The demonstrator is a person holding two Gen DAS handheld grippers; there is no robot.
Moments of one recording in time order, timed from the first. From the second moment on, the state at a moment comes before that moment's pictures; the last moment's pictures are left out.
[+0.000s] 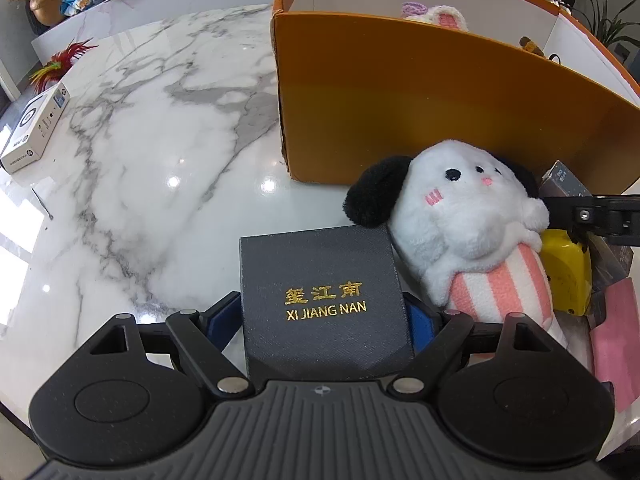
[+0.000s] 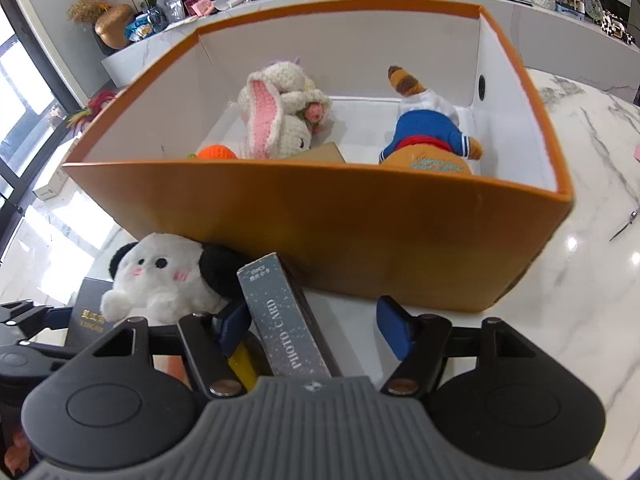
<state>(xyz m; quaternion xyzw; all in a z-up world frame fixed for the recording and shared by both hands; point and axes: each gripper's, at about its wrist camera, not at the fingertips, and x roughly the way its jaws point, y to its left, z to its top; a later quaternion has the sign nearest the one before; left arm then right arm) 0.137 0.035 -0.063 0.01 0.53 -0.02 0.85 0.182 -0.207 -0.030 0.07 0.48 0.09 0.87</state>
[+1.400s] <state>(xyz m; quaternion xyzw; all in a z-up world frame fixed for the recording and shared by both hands) 0.137 0.034 -0.061 0.01 0.52 -0.02 0.85 0.176 -0.180 -0.054 -0.05 0.47 0.09 0.88</state>
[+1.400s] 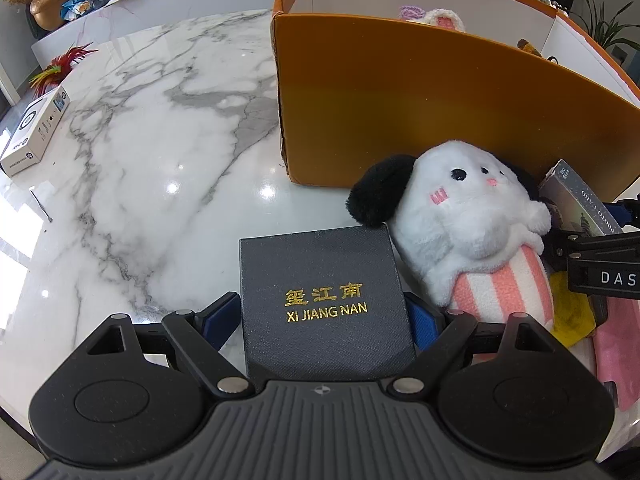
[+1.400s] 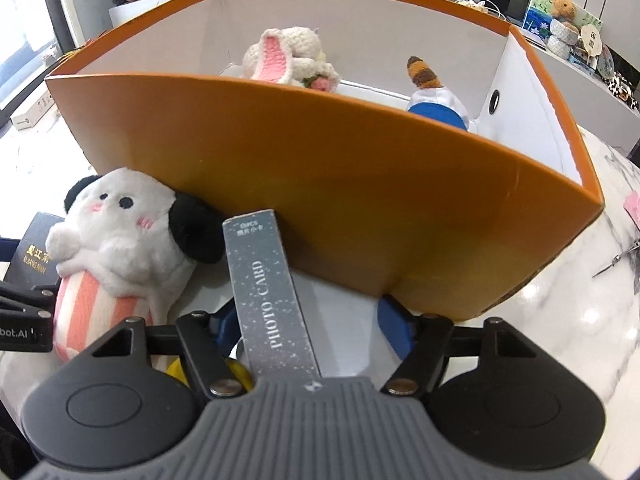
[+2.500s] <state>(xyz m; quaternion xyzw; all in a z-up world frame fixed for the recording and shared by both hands) 0.132 0.028 -0.056 0.04 0.51 -0.03 0.86 0.171 -0.172 -0.046 -0.05 0.46 0.12 0.88</state>
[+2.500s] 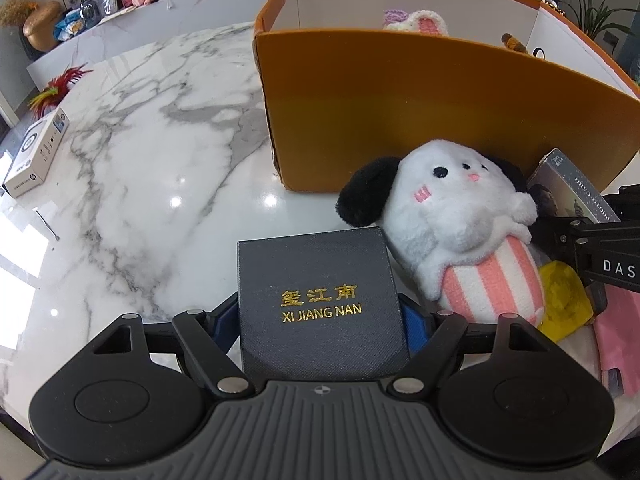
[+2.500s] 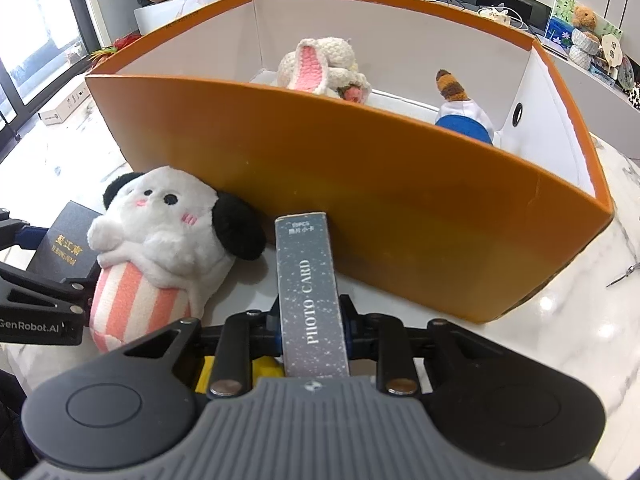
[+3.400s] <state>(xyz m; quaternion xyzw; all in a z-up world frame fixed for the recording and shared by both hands) 0.110 0.026 0.012 0.05 0.42 -0.03 0.91 0.134 -0.179 0.024 -0.02 0.40 0.17 0.90</state>
